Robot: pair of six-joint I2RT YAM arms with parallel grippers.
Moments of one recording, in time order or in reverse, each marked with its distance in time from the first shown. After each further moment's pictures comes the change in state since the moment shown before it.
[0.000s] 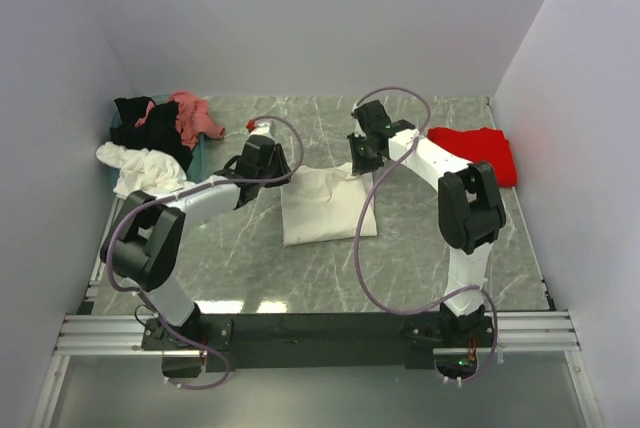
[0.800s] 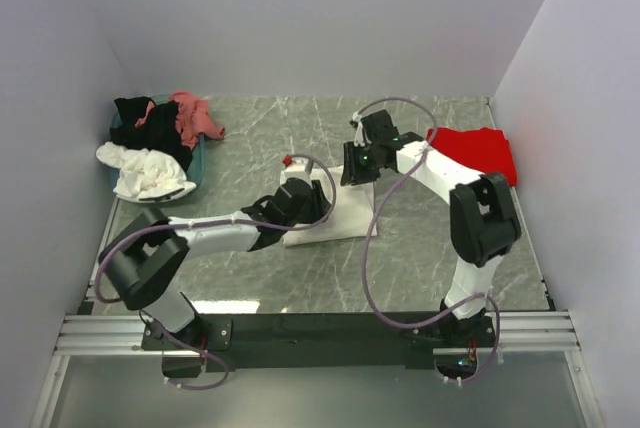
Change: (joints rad) left arm -0.346 -0.109 -0.175 0.164 -0.146 -0.157; right arm -0.003 -0.149 -0.156 0.089 -0.222 0.043
